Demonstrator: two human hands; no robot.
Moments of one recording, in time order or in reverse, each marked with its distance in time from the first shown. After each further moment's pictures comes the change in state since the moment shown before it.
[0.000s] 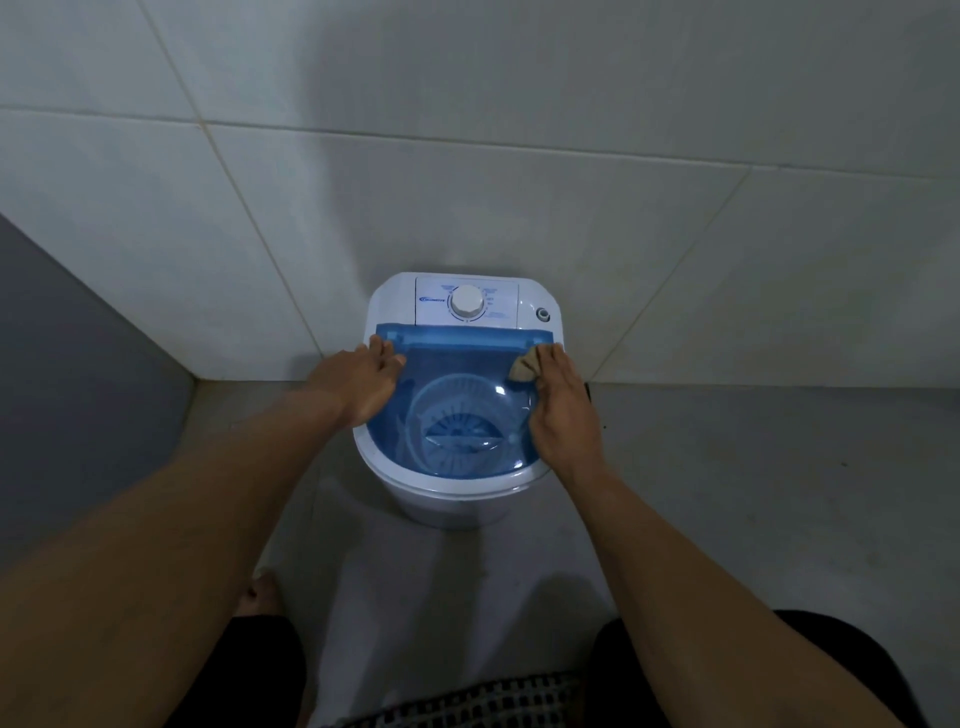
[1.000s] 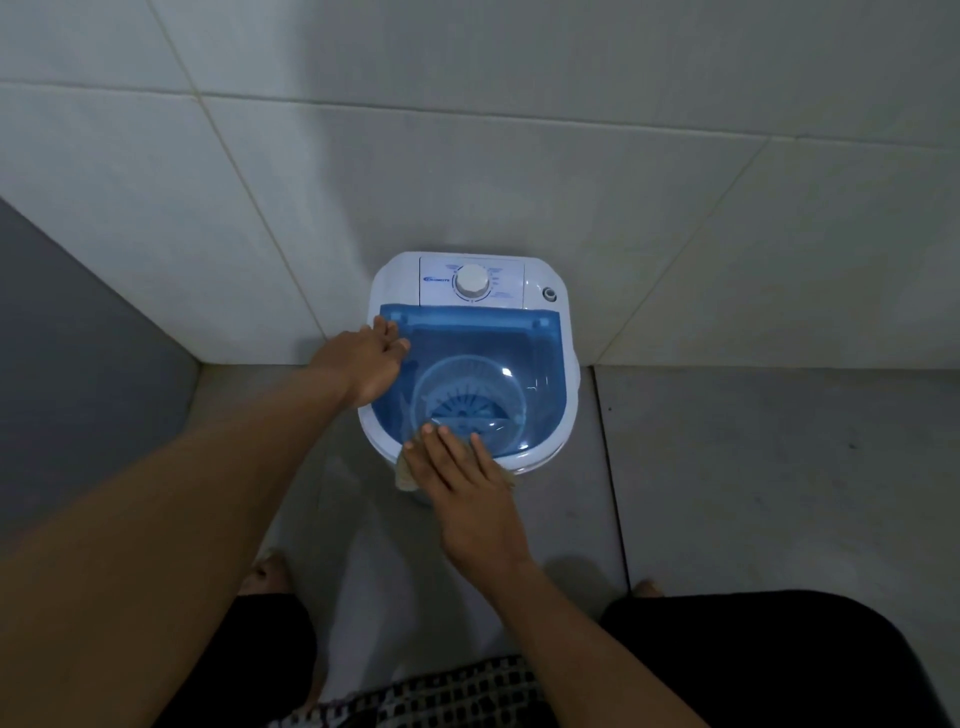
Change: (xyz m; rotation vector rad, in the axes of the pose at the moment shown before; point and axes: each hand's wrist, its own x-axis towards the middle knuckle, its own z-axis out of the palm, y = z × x) left_hand 0.013 -0.010 0.006 0.009 -0.008 0.024; right_hand -0.112 -0.066 0.062 -0.291 -0.200 -0.480
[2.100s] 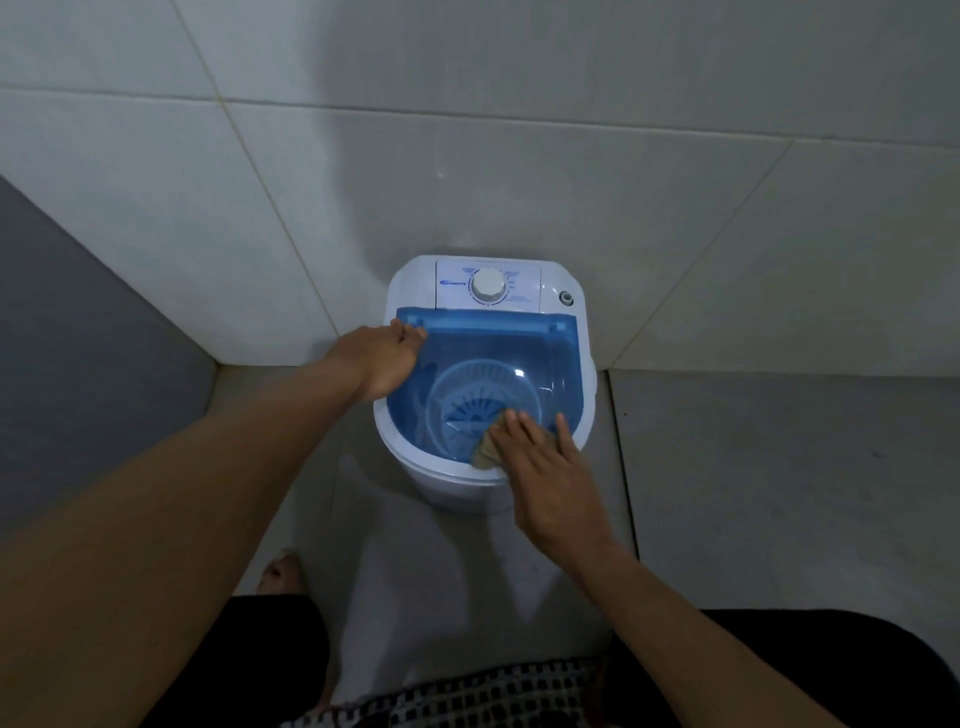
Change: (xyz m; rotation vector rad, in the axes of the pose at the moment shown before) left_hand -0.007 0.009 -0.015 -0.072 -0.031 -0.081; right_hand -0.014 0.063 -0.027 -0.108 0.042 0.028
